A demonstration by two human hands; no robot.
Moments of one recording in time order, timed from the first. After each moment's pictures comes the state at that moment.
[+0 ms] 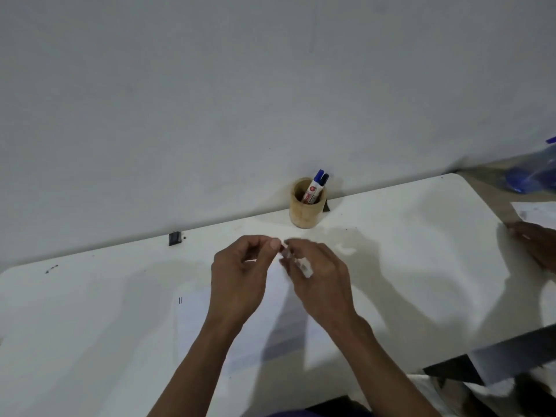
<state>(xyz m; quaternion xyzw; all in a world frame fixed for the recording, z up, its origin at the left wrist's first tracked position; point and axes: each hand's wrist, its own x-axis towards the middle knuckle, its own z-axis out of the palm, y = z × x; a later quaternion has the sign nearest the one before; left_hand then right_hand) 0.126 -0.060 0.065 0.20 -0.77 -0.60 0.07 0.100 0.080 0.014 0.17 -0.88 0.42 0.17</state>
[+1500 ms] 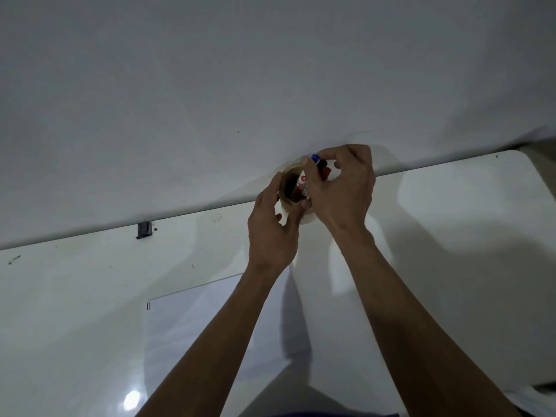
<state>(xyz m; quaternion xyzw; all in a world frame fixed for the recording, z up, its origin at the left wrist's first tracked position) -0.013 0.003 -0.017 0.20 -0.81 -0.55 0.07 -0.088 0.094 -0.006 -0.03 -0.88 0.45 0.14</state>
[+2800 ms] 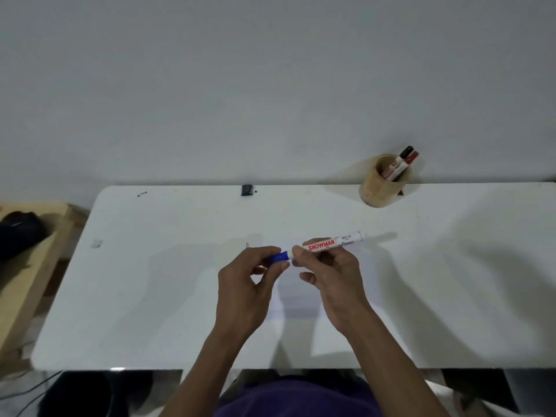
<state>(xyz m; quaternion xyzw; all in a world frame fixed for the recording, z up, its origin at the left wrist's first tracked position) 0.241 -0.132 0.029 0.22 -0.83 -0.49 0.14 0.166 0.001 0.037 -0.10 -0.64 0.71 -0.27</state>
